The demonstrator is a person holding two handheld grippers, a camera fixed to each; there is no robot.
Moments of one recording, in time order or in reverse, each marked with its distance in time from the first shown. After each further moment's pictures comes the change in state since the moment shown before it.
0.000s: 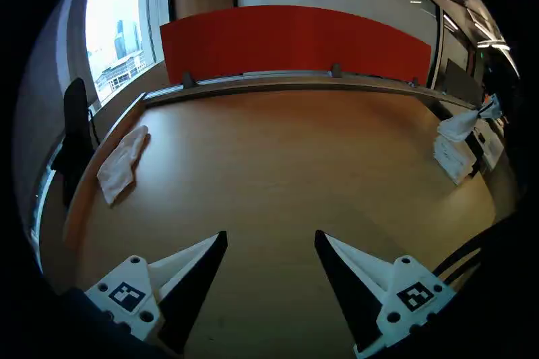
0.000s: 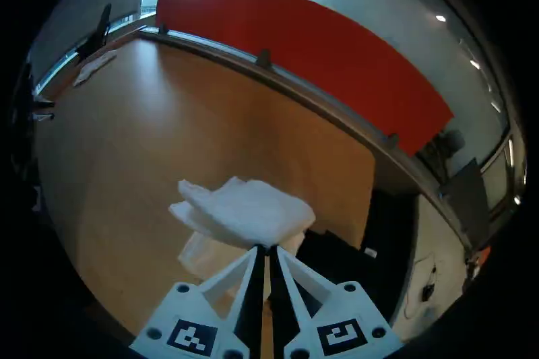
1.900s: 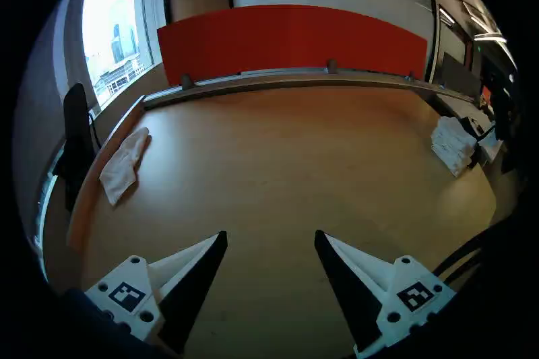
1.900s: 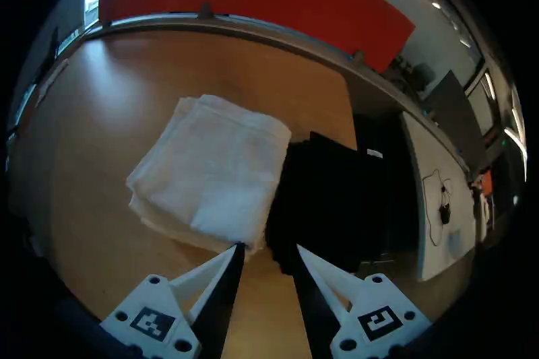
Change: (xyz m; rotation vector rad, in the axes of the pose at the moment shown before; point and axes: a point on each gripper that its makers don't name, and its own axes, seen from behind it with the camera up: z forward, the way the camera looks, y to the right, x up) left arm -0.007 0.001 -0.013 0.004 -0.008 0.030; right arm -0.119 0.003 0.038 -0.139 -0.148 0.243
